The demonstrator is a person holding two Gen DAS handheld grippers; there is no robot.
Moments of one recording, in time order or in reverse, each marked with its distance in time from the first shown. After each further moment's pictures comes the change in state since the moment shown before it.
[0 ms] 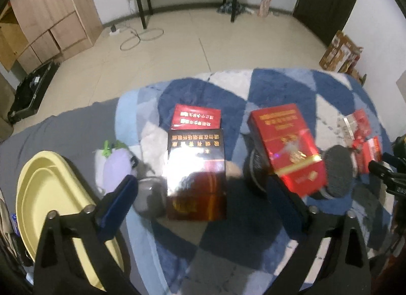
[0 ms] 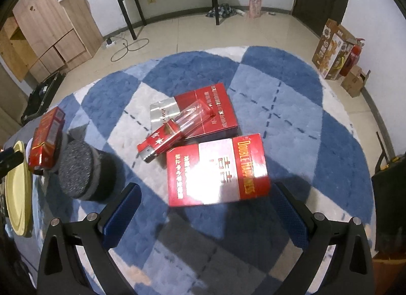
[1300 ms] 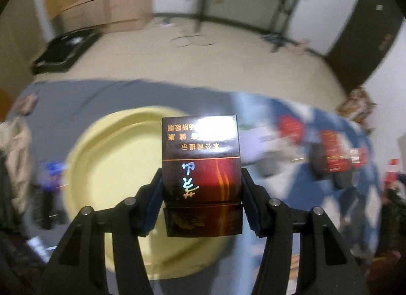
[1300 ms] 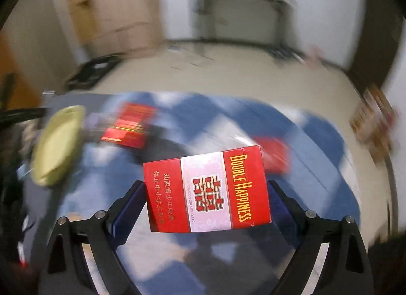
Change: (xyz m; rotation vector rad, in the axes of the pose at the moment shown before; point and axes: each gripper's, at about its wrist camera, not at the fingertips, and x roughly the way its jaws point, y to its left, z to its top) left arm -0.113 0.207 -0.084 -0.302 -0.073 0.038; right arm -0.106 0.082 -0.016 -0.432 -0.190 0.223
